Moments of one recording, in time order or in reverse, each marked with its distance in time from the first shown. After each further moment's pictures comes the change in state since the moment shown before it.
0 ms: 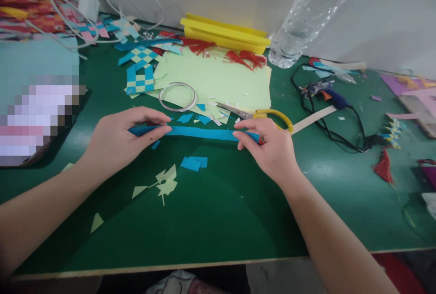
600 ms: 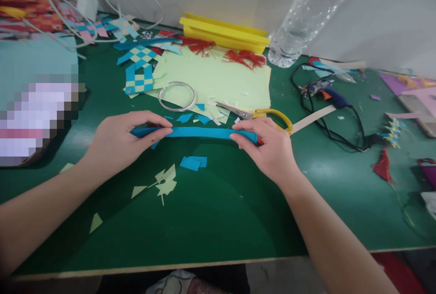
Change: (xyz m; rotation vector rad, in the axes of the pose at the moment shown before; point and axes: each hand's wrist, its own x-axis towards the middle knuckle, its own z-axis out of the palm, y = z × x) left_hand 0.001 0.000 0.001 0.054 -0.048 0.021; right_hand 0.000 0.001 0.002 -0.024 0.026 -0.062
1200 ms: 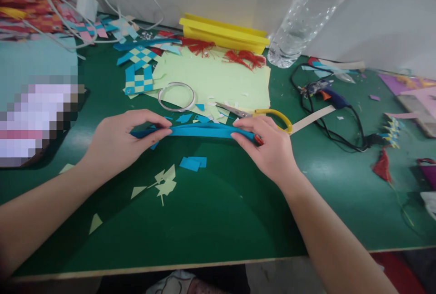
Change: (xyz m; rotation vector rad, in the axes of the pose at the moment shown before) left_hand 0.000 0.000 0.002 0.018 0.045 0.049; right_hand -0.001 0.004 0.001 -0.056 0.015 -0.033
